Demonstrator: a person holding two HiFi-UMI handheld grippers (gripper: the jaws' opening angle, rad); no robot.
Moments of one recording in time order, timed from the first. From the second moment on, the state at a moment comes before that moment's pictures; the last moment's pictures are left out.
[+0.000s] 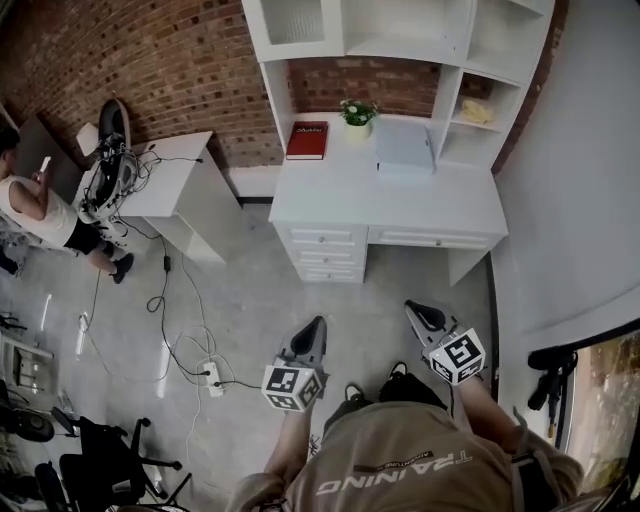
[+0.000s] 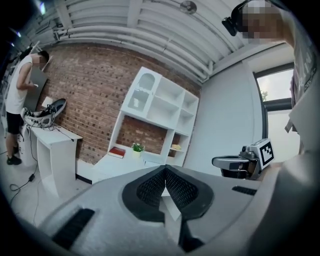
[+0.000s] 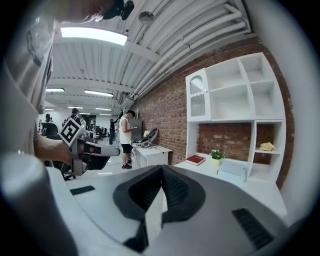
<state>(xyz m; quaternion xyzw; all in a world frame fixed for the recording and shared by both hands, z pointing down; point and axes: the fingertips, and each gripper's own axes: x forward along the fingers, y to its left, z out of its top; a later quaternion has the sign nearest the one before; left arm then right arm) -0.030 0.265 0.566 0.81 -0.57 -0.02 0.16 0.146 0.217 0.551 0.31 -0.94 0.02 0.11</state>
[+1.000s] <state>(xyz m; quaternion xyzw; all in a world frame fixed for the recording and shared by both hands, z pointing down) -0.048 0.104 0.540 0.77 -0.62 0.00 0.13 0.141 0.047 0.599 0.24 -0.96 0.05 0.11</state>
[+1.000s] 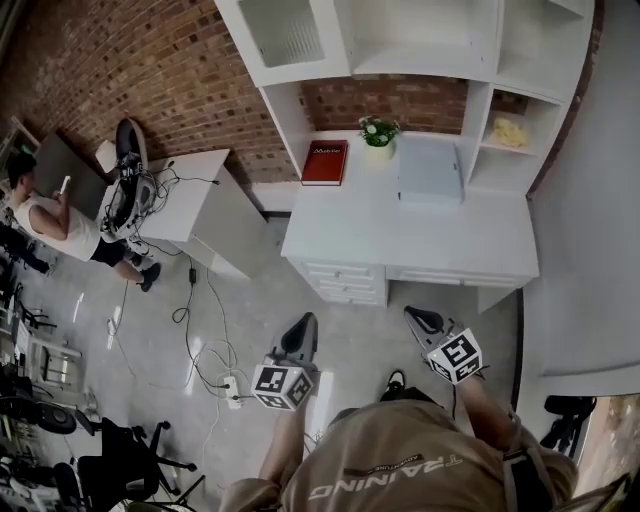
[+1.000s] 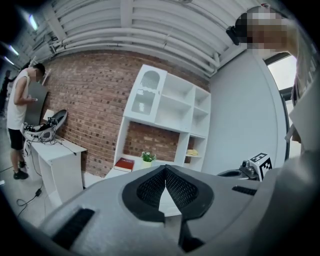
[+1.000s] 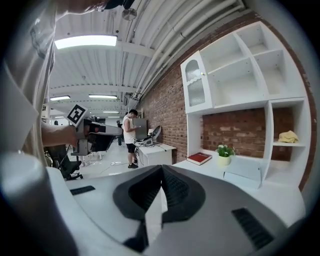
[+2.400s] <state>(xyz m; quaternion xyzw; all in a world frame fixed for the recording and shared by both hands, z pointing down) -0.144 -0.062 0.551 0.86 -0.50 -0.02 0.14 -0.005 -0.096 0.579 0.33 -0.94 0.06 0.10</state>
